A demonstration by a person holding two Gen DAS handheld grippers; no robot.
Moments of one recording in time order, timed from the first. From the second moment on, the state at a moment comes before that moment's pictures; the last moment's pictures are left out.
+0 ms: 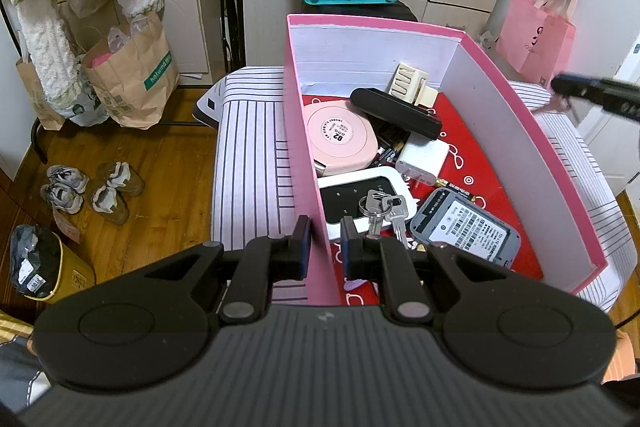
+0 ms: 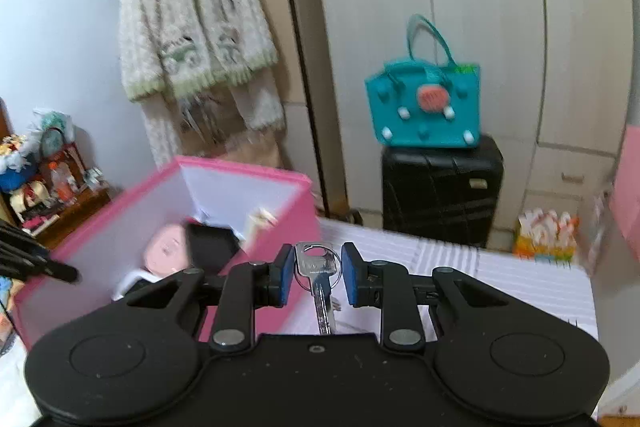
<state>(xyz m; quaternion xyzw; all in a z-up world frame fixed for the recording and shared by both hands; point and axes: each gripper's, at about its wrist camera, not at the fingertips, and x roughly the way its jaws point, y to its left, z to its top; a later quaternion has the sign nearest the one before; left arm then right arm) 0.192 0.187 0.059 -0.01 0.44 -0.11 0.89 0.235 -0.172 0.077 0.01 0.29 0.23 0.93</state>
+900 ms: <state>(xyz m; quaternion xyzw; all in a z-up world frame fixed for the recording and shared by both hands) 0.193 0.188 0.060 -0.01 0.44 -0.11 0.89 0.203 -0.073 0.059 0.01 0.39 0.38 0.84</state>
